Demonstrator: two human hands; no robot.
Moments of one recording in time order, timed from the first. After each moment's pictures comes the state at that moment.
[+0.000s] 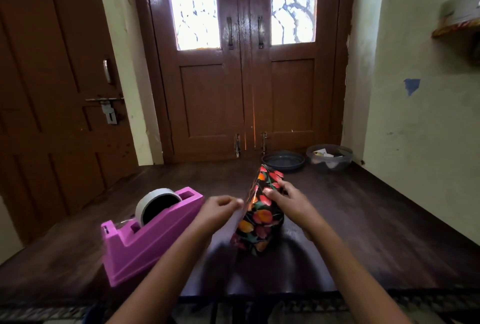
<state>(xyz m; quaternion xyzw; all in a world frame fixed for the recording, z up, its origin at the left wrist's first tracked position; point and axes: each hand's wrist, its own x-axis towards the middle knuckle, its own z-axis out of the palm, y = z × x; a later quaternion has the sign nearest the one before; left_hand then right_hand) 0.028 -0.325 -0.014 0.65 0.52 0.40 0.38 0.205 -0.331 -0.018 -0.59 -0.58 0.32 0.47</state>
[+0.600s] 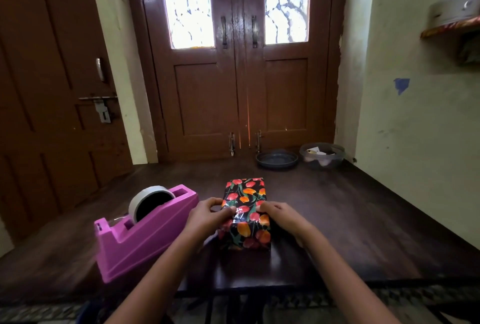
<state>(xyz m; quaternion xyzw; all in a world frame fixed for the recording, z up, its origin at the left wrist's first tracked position) 0.017 -0.316 -0.037 0.61 0.58 0.38 0.38 0.202 -0.346 -0.034 -0.57 -0.54 0.46 0.41</state>
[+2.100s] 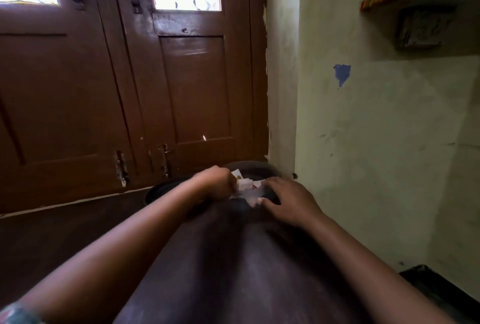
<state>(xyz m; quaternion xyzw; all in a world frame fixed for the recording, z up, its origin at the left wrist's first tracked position) 0.324 -0.035 0.007 0.91 0.41 -0.02 0.03 0.468 -0.145 -0.040 -0.71 -0.67 -0.07 0.21</state>
